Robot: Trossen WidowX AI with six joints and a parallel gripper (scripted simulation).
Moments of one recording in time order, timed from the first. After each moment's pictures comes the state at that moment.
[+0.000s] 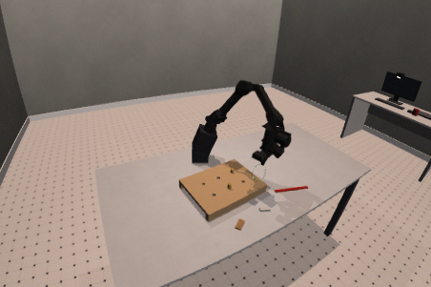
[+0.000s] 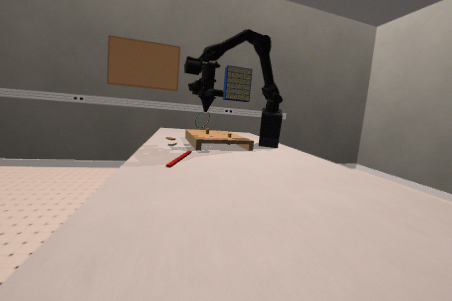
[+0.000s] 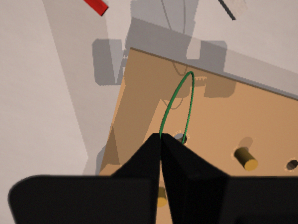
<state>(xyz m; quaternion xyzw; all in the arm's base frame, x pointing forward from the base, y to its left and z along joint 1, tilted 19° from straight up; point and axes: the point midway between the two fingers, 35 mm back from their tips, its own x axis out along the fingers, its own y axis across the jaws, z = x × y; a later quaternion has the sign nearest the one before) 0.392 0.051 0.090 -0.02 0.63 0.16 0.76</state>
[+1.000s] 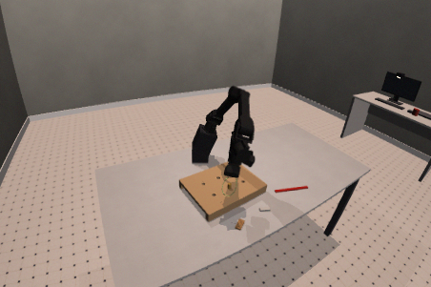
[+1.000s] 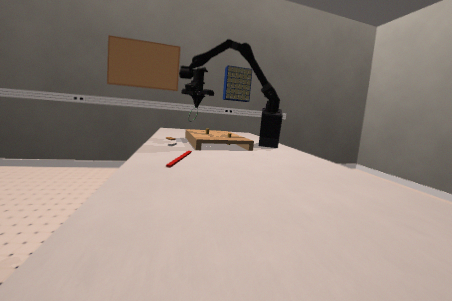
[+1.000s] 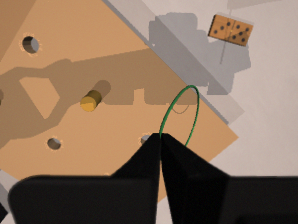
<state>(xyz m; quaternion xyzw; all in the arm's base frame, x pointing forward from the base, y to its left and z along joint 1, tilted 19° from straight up) 0.396 -0.153 0.047 -0.18 0.56 0.32 0.75</state>
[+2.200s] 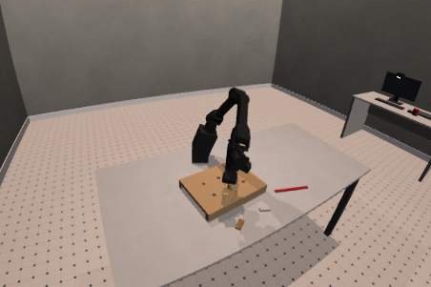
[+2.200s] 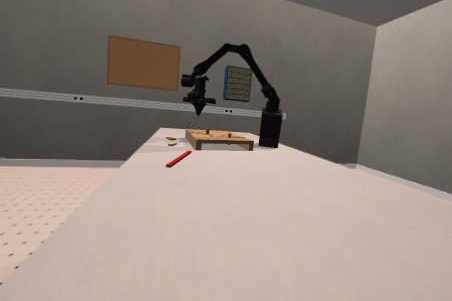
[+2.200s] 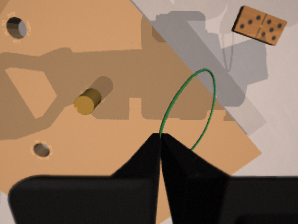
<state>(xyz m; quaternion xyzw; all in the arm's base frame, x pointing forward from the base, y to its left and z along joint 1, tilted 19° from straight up) 0.391 -0.141 0.003 -0.19 0.55 0.34 0.74</state>
